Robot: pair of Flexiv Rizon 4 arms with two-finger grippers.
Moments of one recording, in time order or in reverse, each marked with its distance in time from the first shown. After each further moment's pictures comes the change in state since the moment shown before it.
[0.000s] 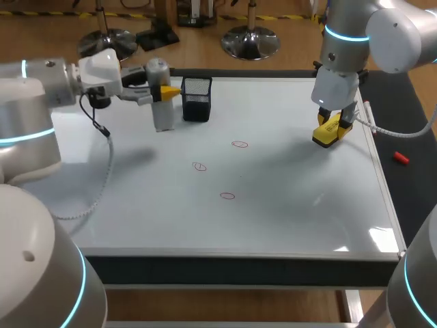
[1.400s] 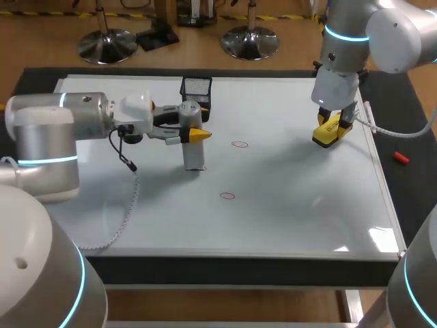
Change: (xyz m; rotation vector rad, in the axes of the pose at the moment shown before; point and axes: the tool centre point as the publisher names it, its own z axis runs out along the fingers) left arm 0.085 0.055 0.047 0.032 0.195 -0.058; right arm 0.000 0.000 0.000 0.000 0.000 0.000
